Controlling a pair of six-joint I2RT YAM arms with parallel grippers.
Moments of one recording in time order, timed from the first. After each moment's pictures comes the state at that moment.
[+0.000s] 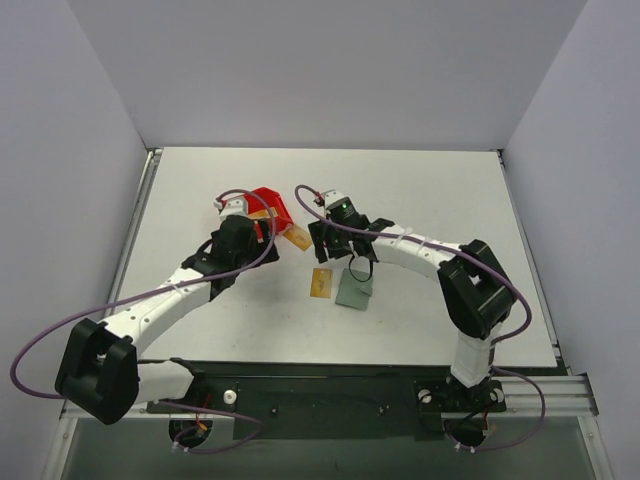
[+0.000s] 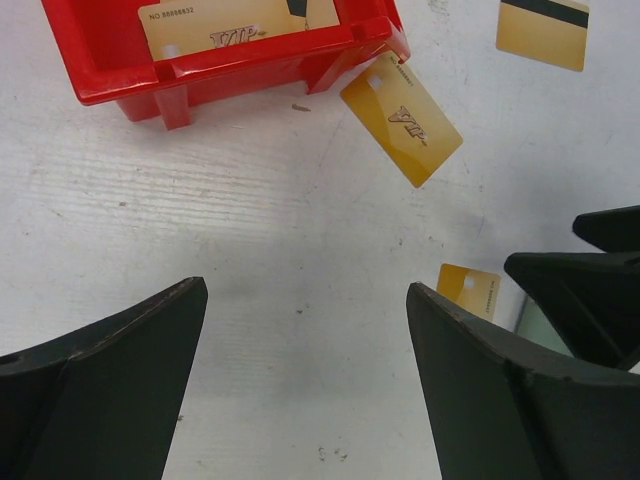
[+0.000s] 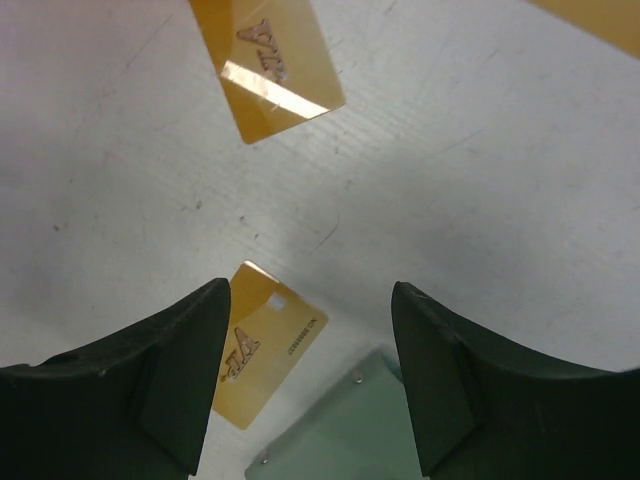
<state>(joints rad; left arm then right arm) -0.50 1.26 0.79 -0.22 -0.29 -0.61 0.68 1.82 1.20 -0.21 0.07 0.21</state>
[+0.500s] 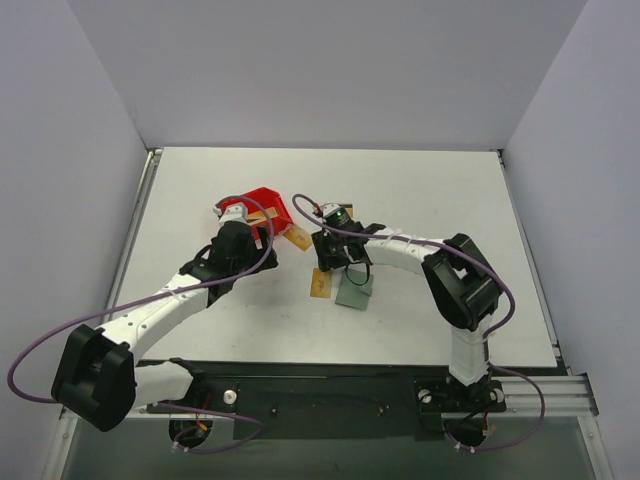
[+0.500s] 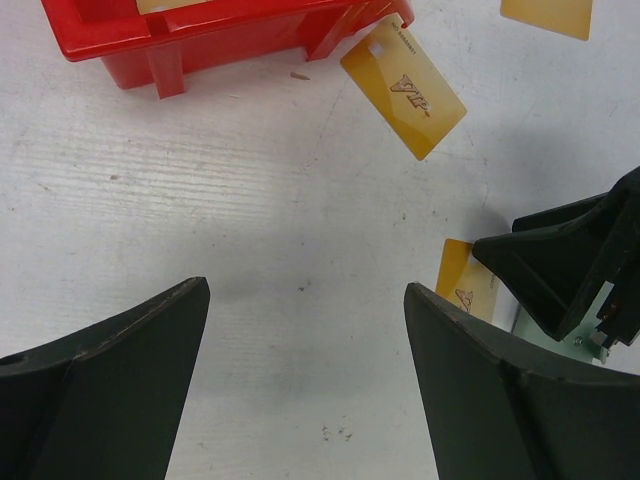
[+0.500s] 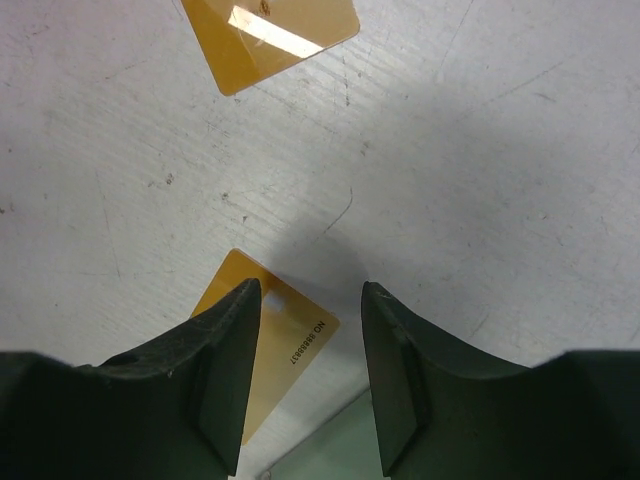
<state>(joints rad) -0.50 1.22 0.74 -0.22 -0.25 -0.63 0.70 1.93 1.20 -0.22 0.00 0.26</state>
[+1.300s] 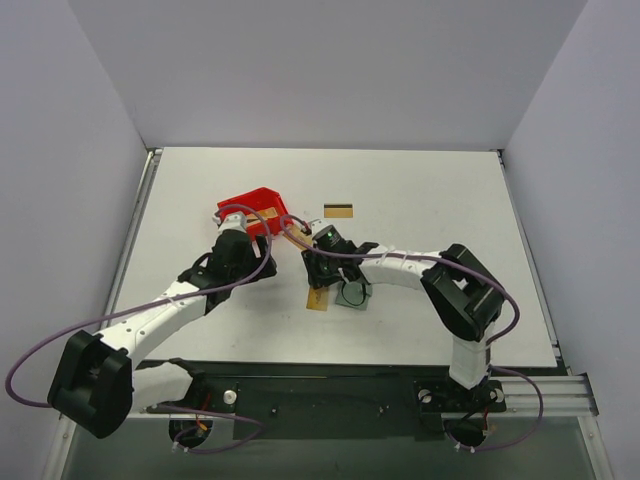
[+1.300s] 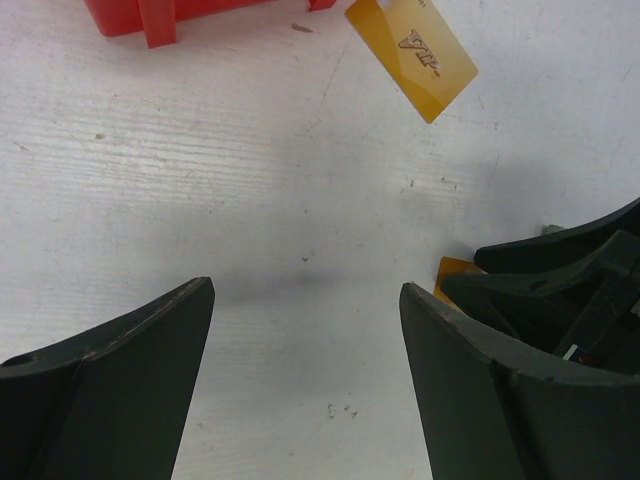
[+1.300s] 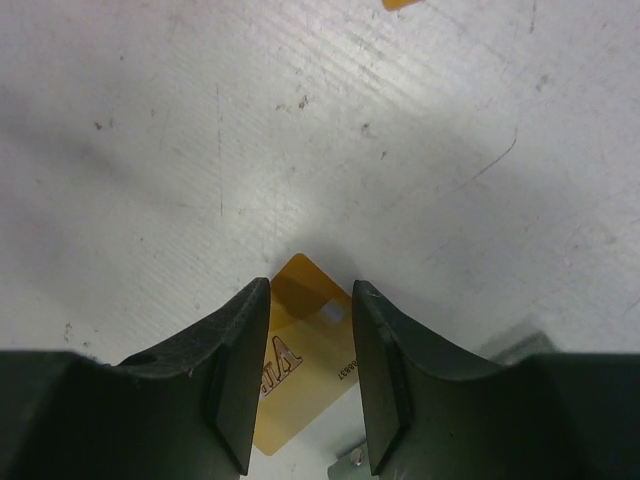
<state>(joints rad) -0.50 1.19 0.68 -0.21 -0.21 -0.64 0.81 1.88 1.08 -0.11 0.00 0.29</state>
